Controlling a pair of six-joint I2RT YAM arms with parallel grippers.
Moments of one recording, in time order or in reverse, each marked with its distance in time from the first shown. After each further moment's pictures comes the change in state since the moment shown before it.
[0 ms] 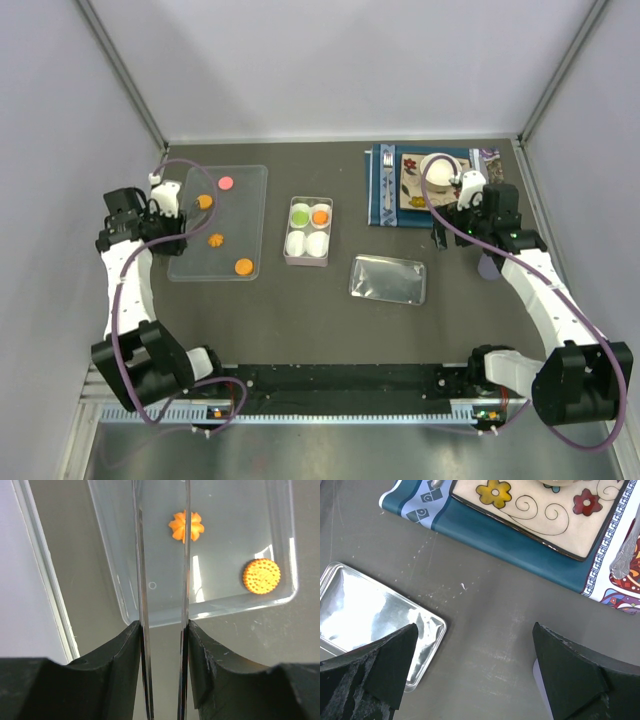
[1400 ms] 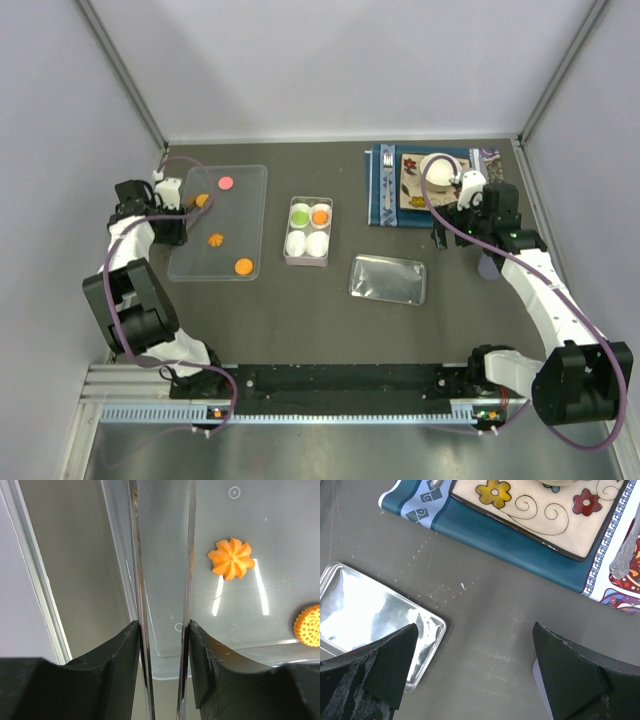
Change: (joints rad) left arm 0.000 0.335 0.035 0.239 -0.065 -0.031; right arm 0.000 0.000 0.002 0.000 0.002 -0.001
